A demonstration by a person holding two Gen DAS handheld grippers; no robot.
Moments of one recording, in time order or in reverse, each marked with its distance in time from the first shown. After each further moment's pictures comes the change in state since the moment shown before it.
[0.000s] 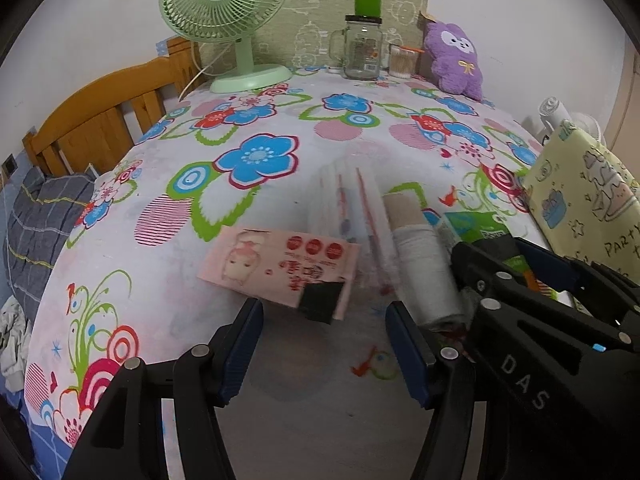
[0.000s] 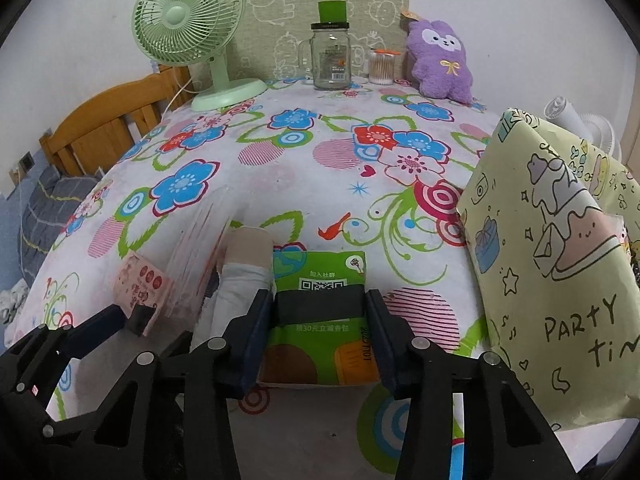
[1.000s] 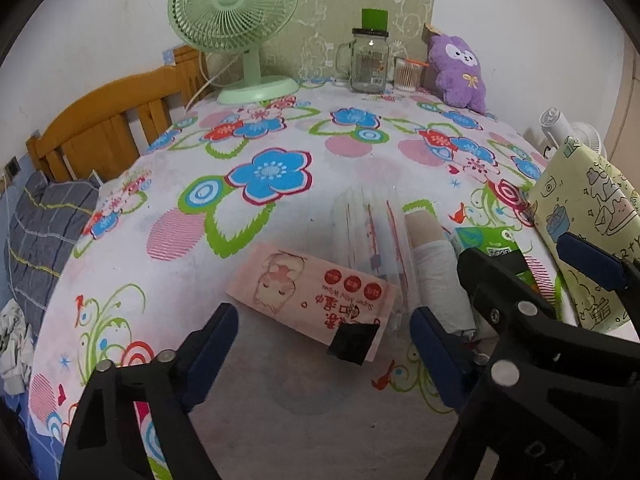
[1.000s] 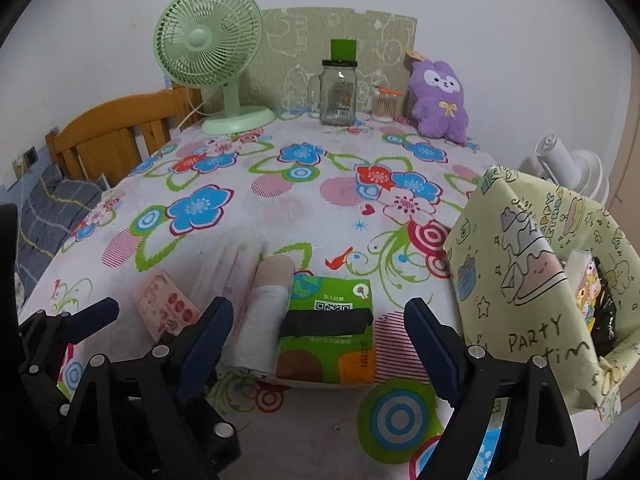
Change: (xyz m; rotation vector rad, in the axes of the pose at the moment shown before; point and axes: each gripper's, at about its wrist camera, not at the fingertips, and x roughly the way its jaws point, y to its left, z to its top) left arm -0.002 0.012 0.004 -0.013 -0.033 -0.001; right arm -0.023 0.016 0.005 -0.054 -0.092 -0.042
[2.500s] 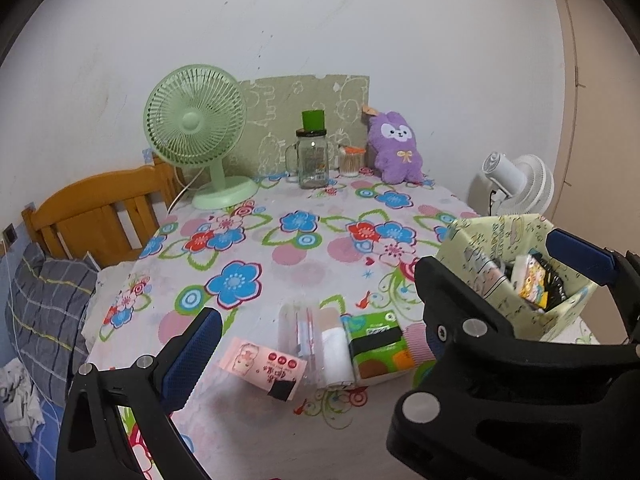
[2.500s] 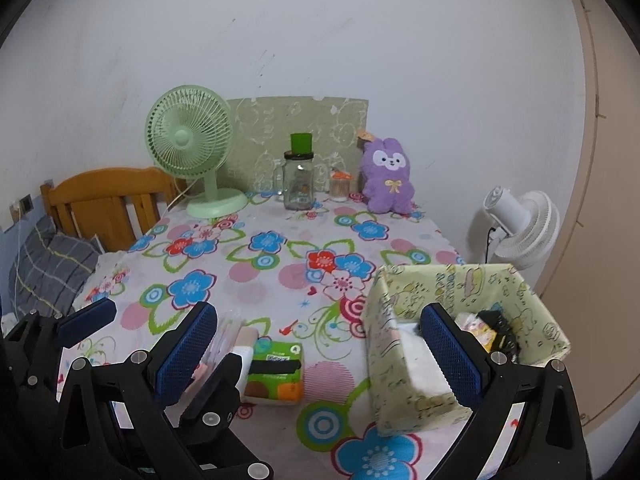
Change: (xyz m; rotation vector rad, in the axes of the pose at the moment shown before) left arm -0.101 -0.050 0.025 0.111 -0.259 -0.057; right arm -0.112 -0.031 0.024 0.038 -0.233 -0.074
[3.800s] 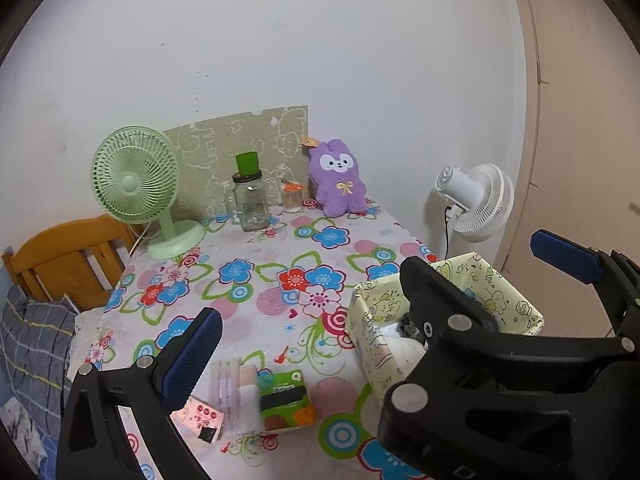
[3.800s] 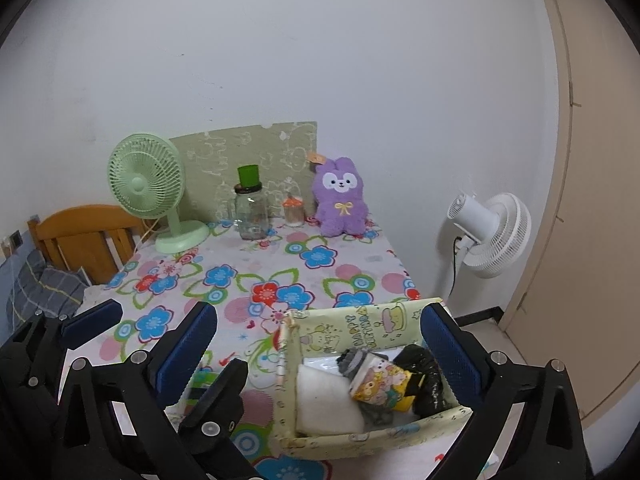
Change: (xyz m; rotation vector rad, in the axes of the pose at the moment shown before) left arm -0.024 -0.089 0.063 0.085 -0.046 -0.085; right arm -0.031 -0.093 0.046 0.077 -0.037 -0.039
